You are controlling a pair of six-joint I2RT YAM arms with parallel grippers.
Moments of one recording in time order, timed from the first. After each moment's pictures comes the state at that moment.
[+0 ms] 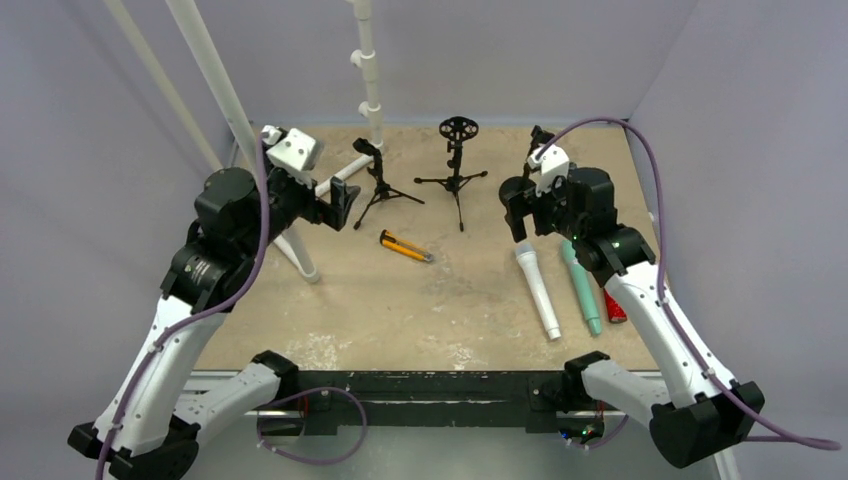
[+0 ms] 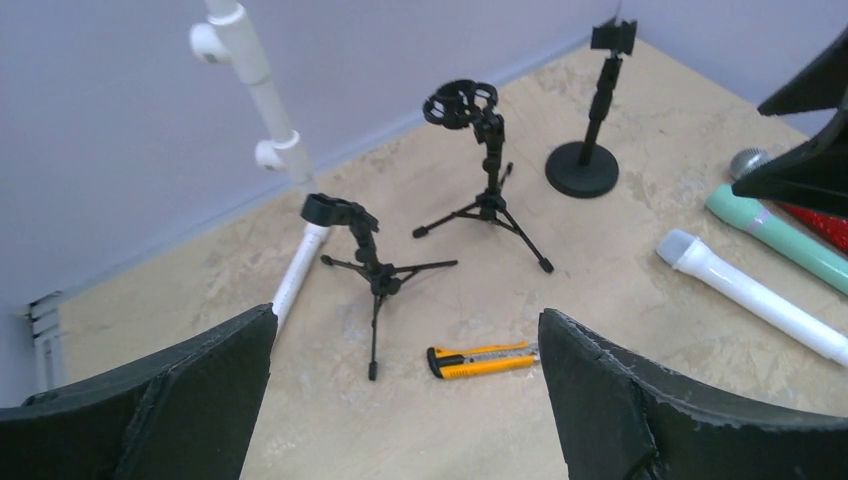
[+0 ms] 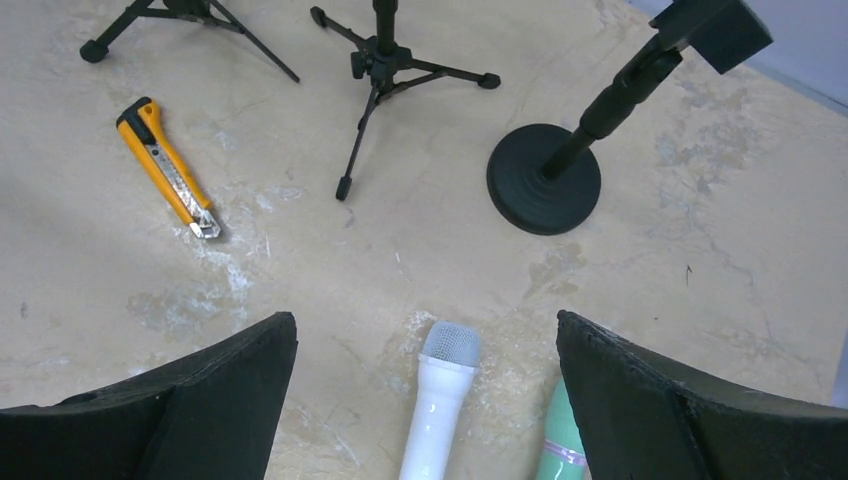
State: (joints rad) left arm -0.47 0.92 1.29 -0.51 0.07 0.09; right arm 0.34 1.05 1.05 -0.51 -0.04 -0.16
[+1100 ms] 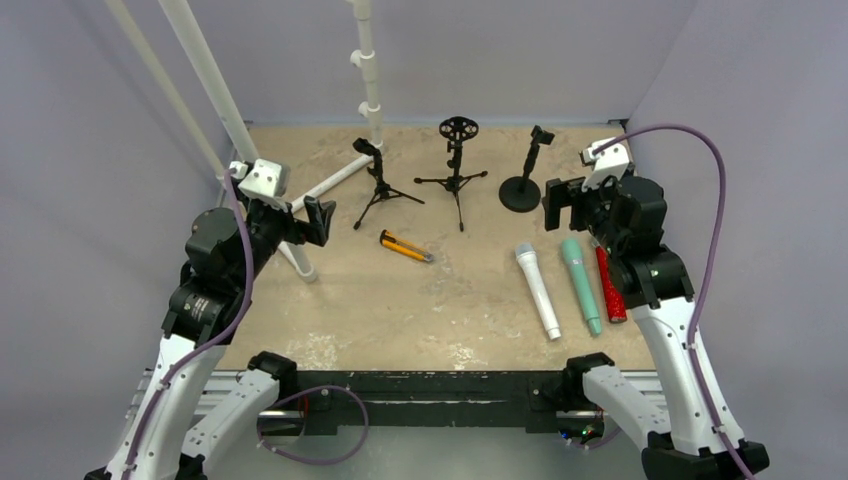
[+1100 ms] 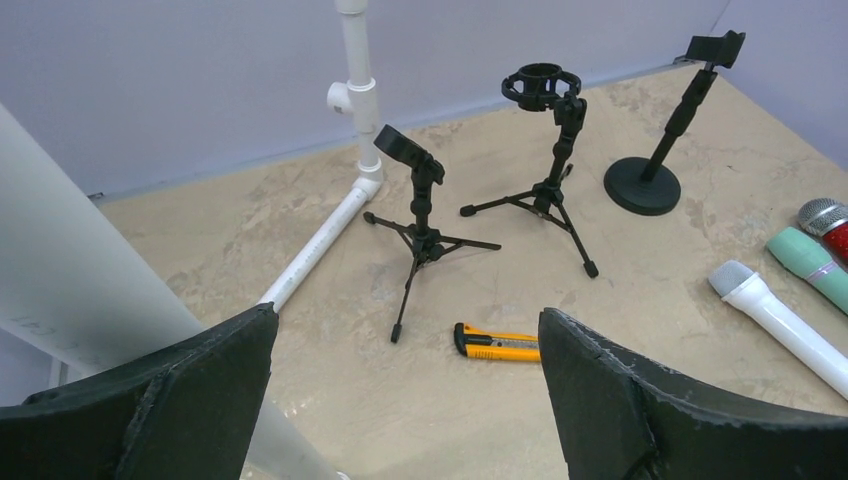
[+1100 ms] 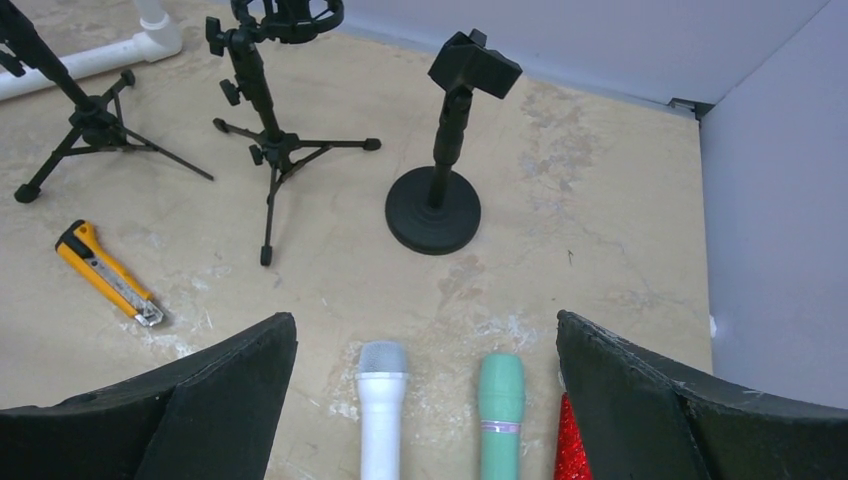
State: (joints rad) left arm -0.33 0.70 1.03 -0.42 0.00 -0.01; right arm 0.19 0.87 1.10 -0.54 0.03 -0.08
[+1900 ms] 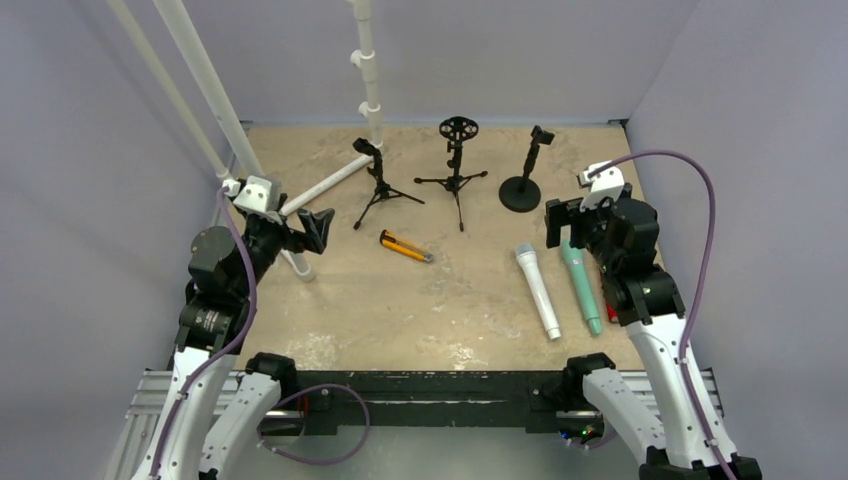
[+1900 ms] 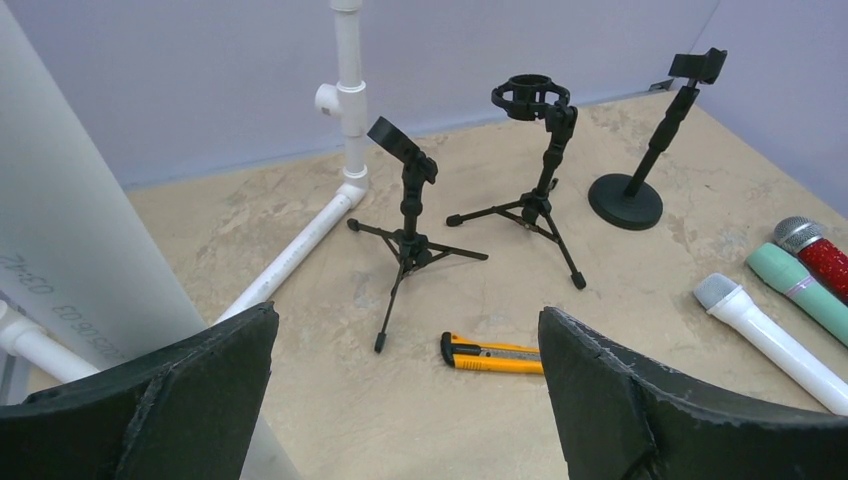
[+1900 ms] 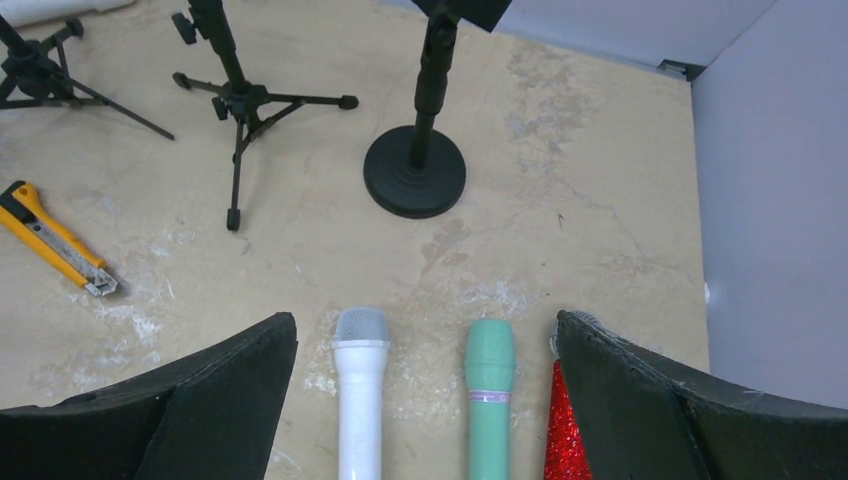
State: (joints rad) left arm -0.20 0.60 0.84 -0.27 0.16 -0.07; right arm 0.16 0.76 0.91 -0.49 0.04 -0.12
